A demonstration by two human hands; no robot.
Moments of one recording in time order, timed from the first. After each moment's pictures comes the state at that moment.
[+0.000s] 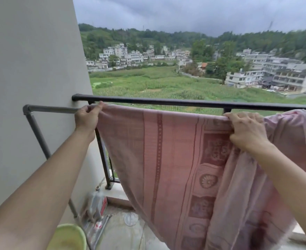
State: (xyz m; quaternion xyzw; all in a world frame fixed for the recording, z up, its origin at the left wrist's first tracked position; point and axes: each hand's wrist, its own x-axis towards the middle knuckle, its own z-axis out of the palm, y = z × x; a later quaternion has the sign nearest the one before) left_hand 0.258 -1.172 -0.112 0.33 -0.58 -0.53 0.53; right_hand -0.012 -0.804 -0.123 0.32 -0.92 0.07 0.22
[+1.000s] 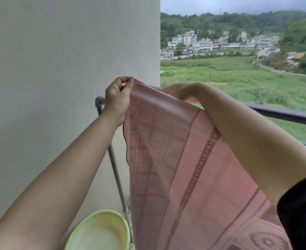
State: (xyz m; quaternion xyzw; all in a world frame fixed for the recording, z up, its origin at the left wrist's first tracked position) left_hand 0.303 -1.342 -0.083 0.29 -0.59 -0.44 0.61; right_hand 0.107 -1.281 -0.032 0.70 -0.63 0.17 -0.29
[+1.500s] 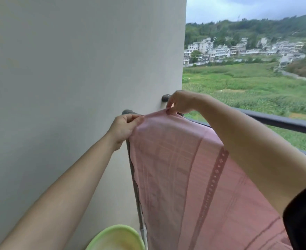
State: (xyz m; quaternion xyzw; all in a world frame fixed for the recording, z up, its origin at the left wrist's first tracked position) left_hand 0.381 -1.422 -0.126 0.37 -0.65 -0.48 0.45; right_hand 0.161 -1.384 -0.031 0.72 -0.69 0.08 -0.03
